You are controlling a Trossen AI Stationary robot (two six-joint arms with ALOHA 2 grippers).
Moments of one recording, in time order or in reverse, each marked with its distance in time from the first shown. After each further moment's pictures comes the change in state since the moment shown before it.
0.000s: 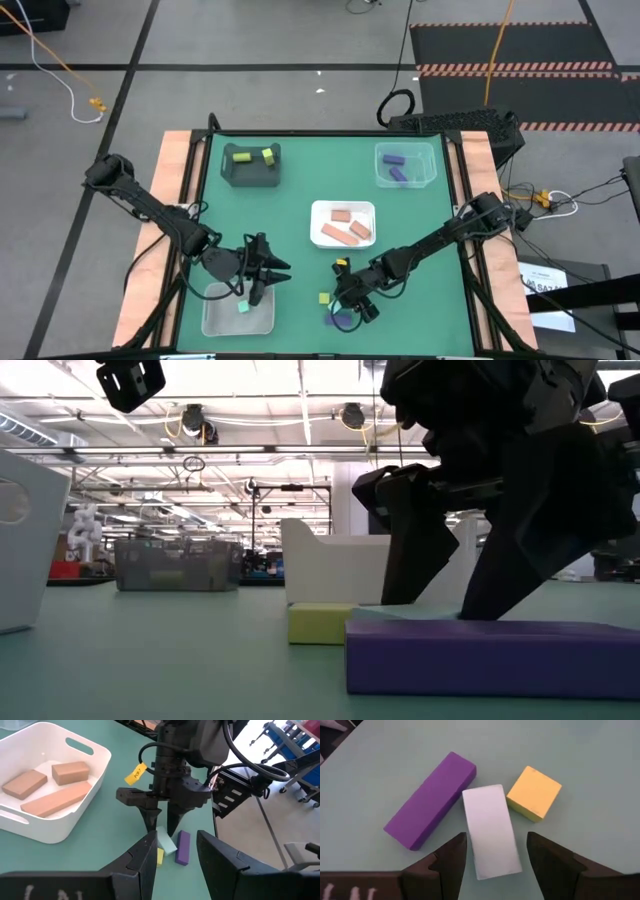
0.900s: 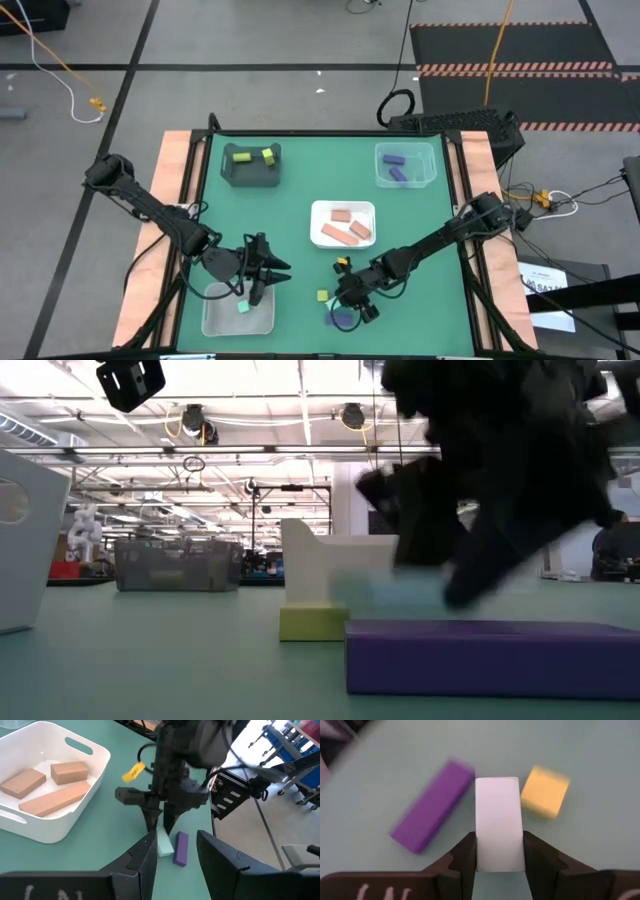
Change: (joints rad) left arm 0.000 0.000 0.000 0.007 0.000 -0.011; right arm 0.002 -0.008 -0.003 -0.001 0.000 0.046
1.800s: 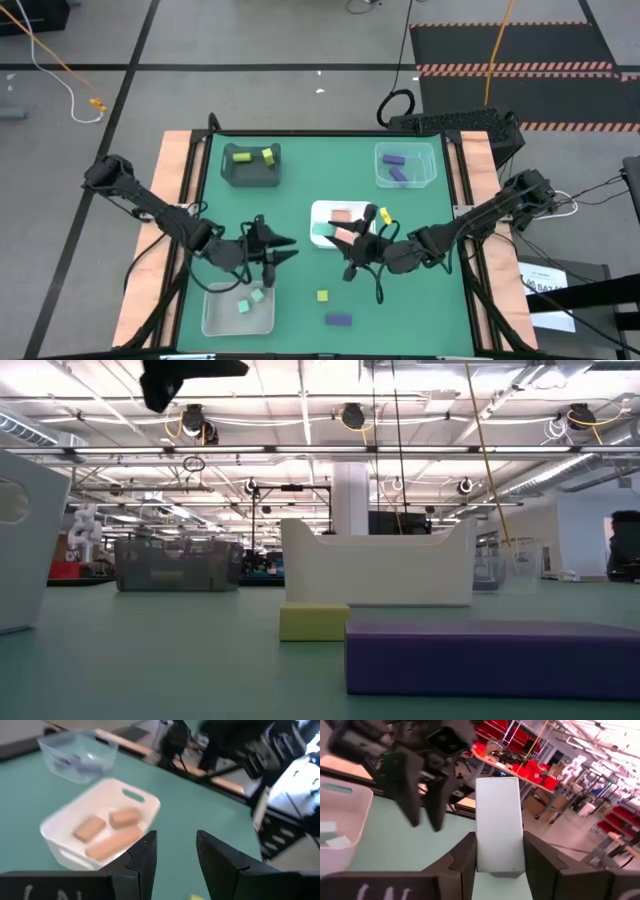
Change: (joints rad) left arm 0.073 0.000 0.000 0.054 -0.217 0.138; right arm -0.002 -0.392 0.002 0.284 0.916 -0.271
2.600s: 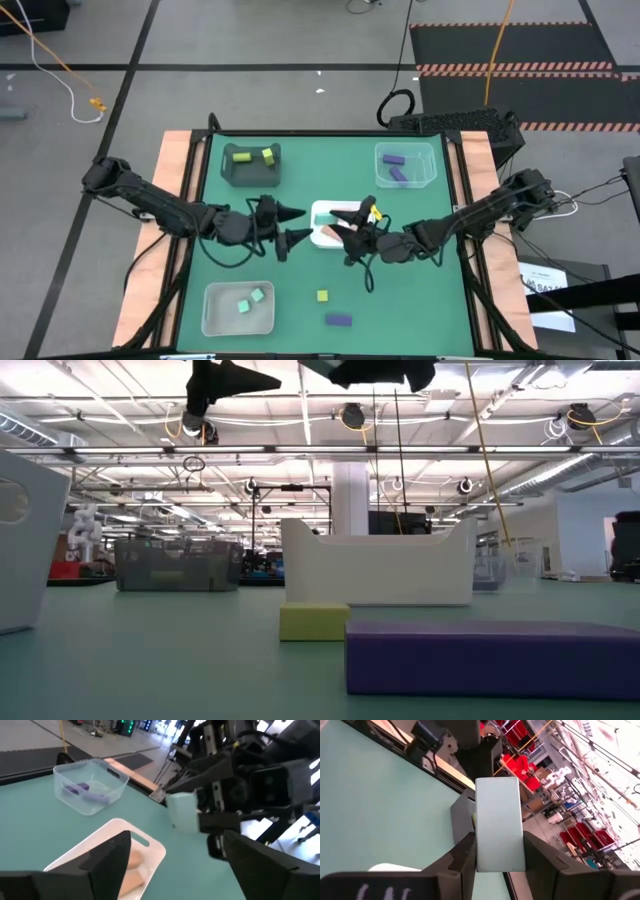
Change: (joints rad) left arm 0.194 0.000 0.000 0.202 0.098 0.017; right arm -0.072 0.000 -0.100 0.025 0.002 -0.284
